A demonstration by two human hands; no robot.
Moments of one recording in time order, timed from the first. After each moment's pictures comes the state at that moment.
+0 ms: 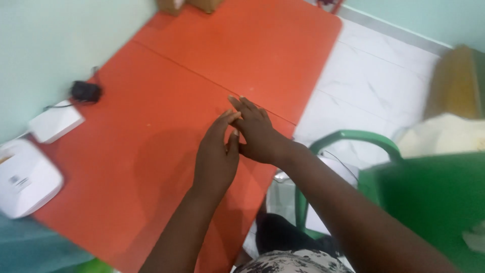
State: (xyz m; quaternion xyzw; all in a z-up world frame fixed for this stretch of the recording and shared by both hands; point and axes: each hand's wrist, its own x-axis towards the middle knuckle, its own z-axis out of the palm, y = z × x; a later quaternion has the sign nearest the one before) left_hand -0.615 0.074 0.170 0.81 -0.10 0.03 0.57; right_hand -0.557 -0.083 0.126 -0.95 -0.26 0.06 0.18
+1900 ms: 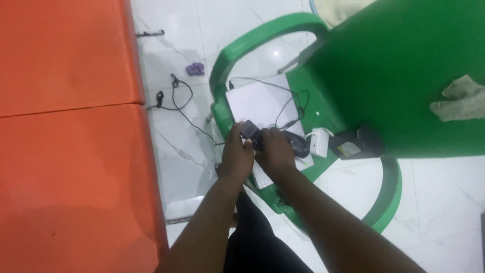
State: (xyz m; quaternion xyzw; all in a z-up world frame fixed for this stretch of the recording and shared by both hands) left_hand -0.639 -0.257 -0.115 0.81 -0.08 -0.49 0.31; right_hand -0.735 -0.343 -0.167 -0.88 0.38 0.15 0.24
